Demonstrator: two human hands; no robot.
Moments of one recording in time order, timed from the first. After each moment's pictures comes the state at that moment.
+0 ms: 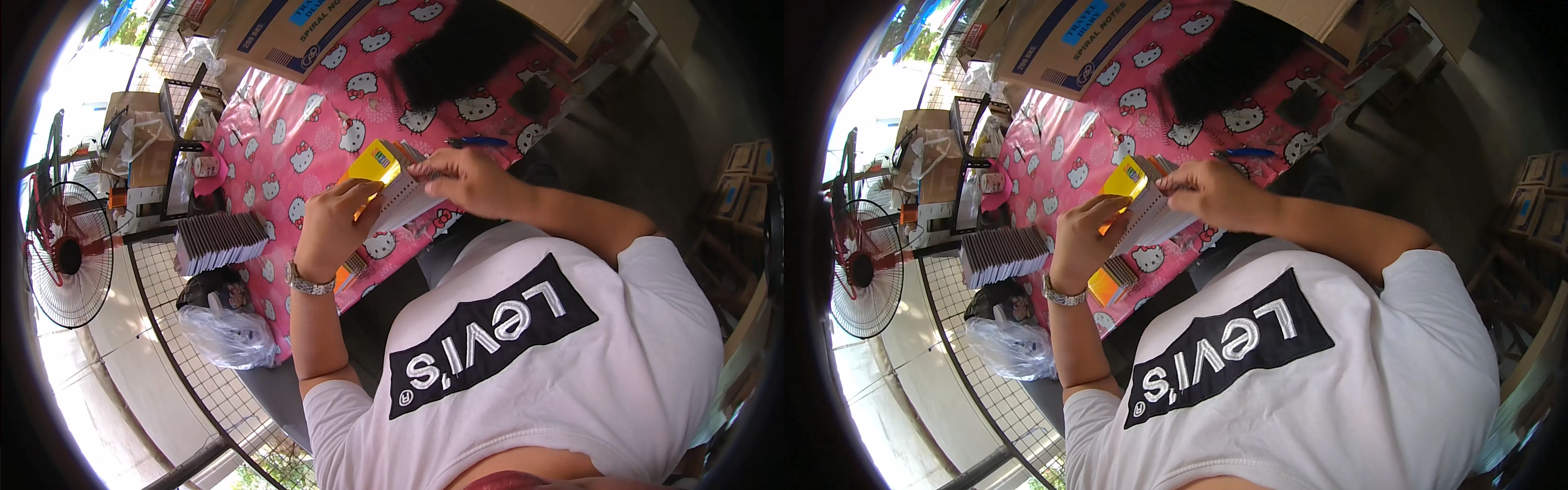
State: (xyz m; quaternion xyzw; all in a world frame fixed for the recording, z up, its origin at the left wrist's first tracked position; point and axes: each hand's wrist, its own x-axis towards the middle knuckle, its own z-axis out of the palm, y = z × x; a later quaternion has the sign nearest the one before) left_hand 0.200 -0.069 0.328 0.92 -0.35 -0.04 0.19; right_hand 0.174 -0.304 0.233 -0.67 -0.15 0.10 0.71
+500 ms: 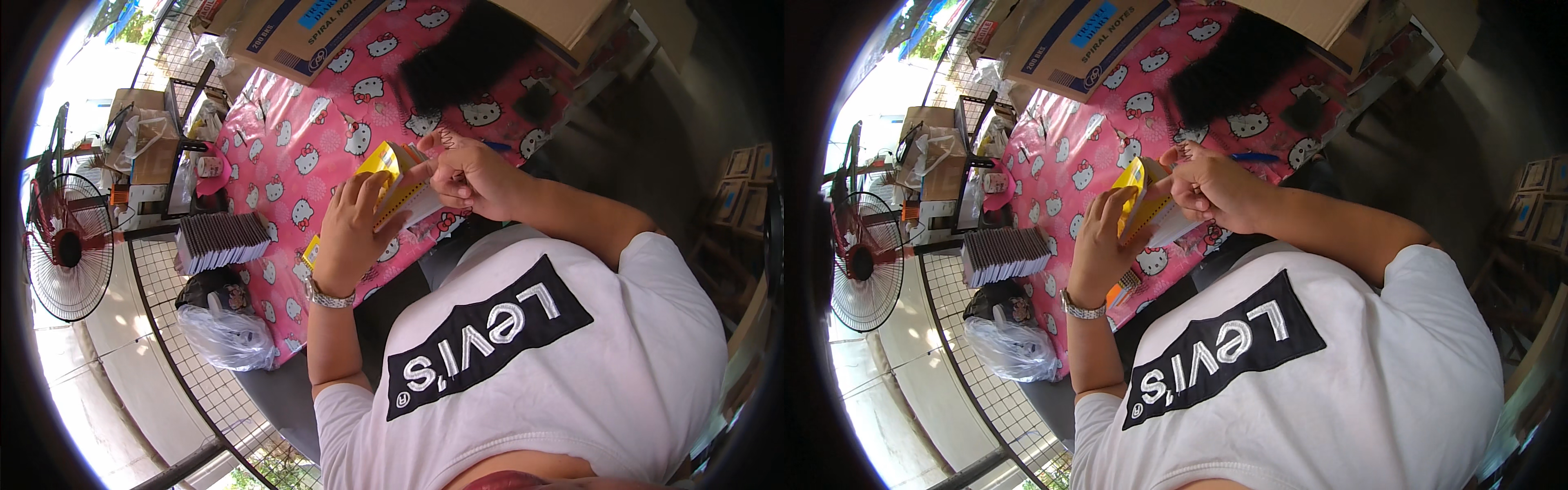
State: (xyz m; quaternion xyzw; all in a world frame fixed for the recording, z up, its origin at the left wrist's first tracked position) left_hand 0.177 -0.082 0.325 0.93 -0.33 0.07 0.17; right_hand 0.180 -0.303 0.271 -0.33 0.03 0.32 0.89
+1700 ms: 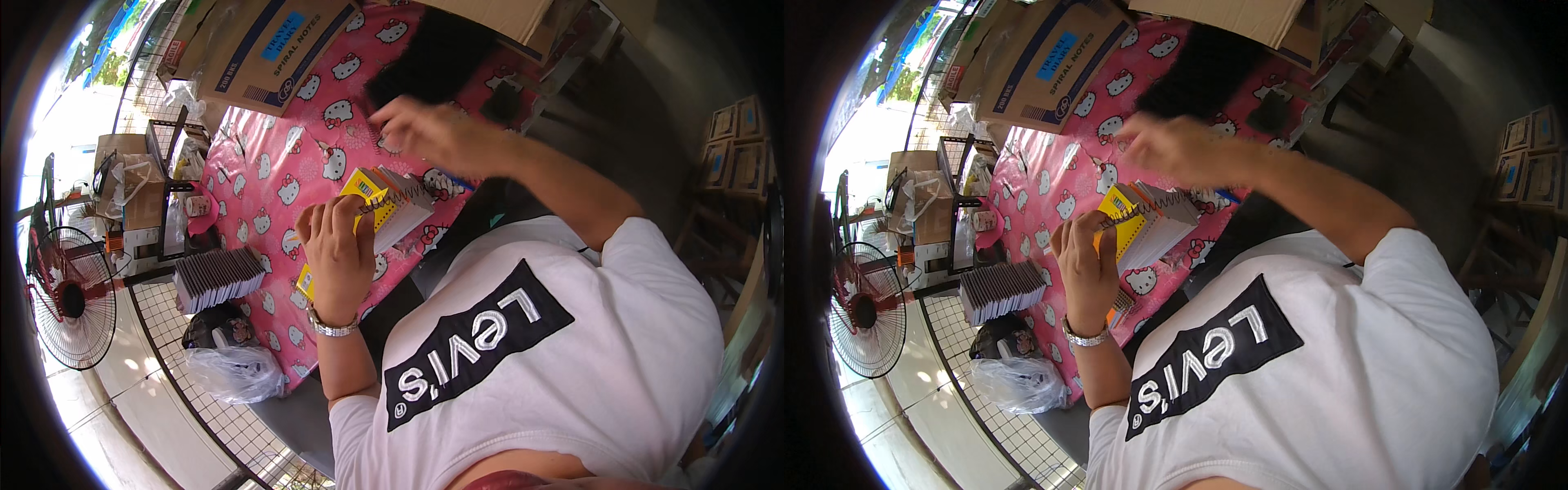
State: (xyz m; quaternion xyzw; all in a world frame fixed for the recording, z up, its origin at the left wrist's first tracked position) left_hand 0.175 -0.099 0.326 0.93 -0.32 0.13 0.14; right_hand 0.220 -0.341 0.290 -0.76 -0.17 0.07 0.63
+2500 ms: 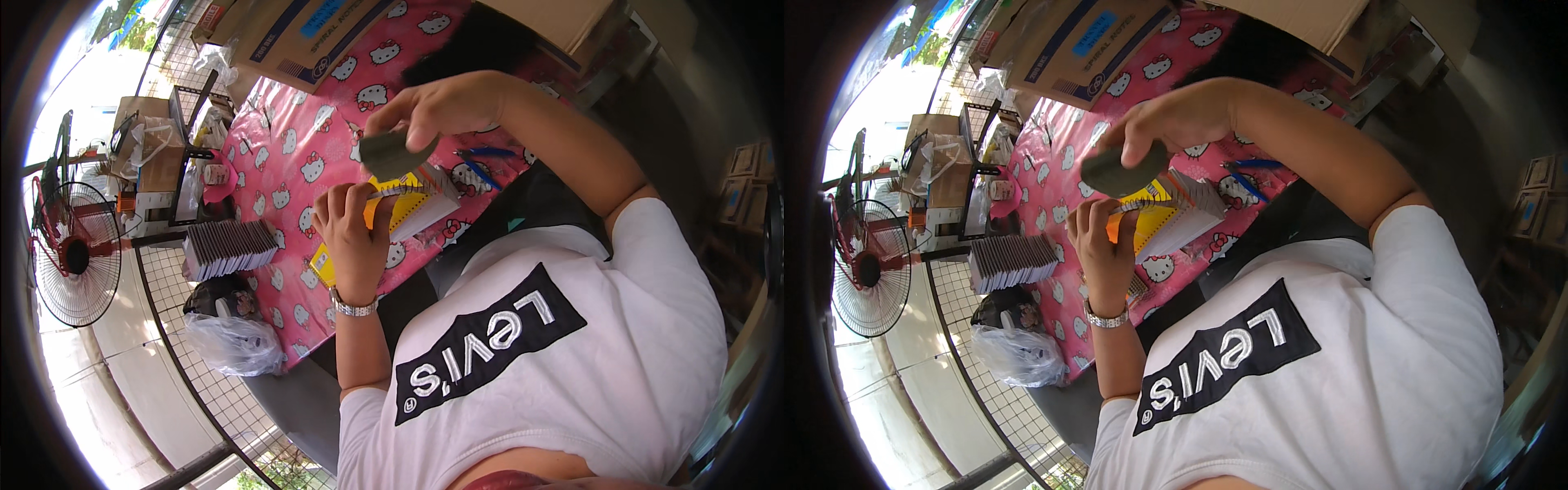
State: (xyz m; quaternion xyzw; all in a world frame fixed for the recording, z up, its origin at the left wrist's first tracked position) left_hand 0.174 -0.086 0.310 0.95 -0.22 0.19 0.15; right_hand 0.285 -0.322 0.321 -0.45 -0.32 0.45 0.70
